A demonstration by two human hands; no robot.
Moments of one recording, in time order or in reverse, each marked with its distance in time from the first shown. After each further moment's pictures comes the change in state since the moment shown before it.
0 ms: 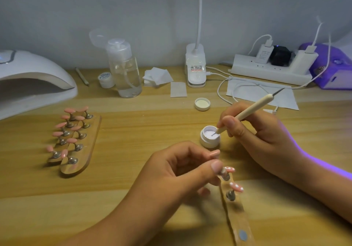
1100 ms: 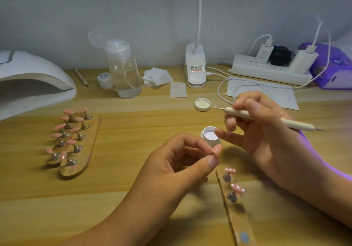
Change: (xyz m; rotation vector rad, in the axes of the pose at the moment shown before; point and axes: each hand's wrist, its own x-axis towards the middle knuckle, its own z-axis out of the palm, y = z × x) left_hand 0.007 -0.005 -0.002 0.004 0.052 0.121; right_hand -0.001 -0.018 0.002 0.946 0.070 0.333
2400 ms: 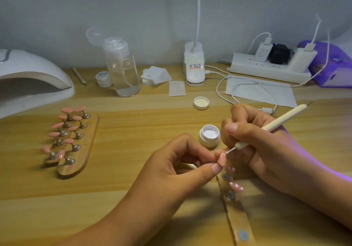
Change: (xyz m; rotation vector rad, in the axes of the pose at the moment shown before) left_hand 0.000 -0.001 0.001 0.114 -0.029 0.004; right_hand -0.006 -0.003 0.016 0.033 0.011 0.164
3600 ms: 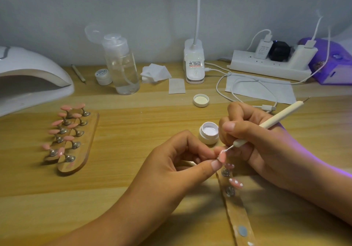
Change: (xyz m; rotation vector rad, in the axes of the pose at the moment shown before) left_hand -0.001 0.000 0.000 0.038 0.004 -0.015; right_hand 0.000 -0.001 0.000 -0.036 -0.008 0.029
